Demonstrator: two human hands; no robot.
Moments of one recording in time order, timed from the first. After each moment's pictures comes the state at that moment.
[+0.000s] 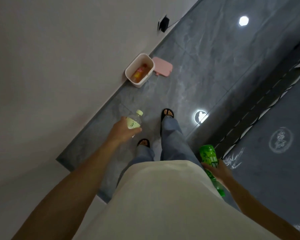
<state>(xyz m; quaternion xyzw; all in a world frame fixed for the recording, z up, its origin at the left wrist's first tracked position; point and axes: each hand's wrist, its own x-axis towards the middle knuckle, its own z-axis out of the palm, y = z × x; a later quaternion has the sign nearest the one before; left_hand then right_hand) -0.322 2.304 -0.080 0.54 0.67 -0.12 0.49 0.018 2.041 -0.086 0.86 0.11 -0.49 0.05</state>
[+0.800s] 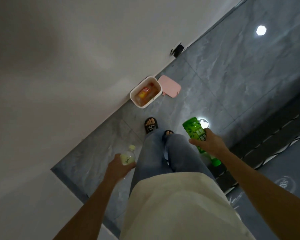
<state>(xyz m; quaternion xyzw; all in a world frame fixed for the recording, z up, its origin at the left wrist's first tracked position) -0.320 2.374 -0.133 0.37 0.75 -0.17 0.52 0.076 2.404 -0.124 0.78 0.37 -0.49 0.09</state>
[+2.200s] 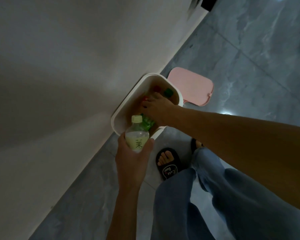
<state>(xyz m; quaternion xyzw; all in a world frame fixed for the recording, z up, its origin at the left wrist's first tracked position) -0.230 2.564 -0.557 0.42 0.79 0.13 0.43 -0.078 2.686 -0.623 0.43 0.83 -0.26 0.24</state>
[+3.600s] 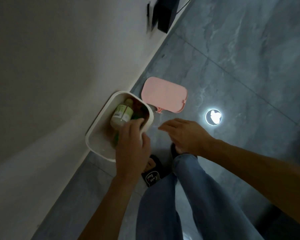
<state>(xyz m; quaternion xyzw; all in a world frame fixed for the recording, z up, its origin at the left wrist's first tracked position) -0.136 2.612 -0.563 0.73 0.61 0.09 0.30 0.070 2.590 -0.578 0.56 0.74 -0.36 0.05</state>
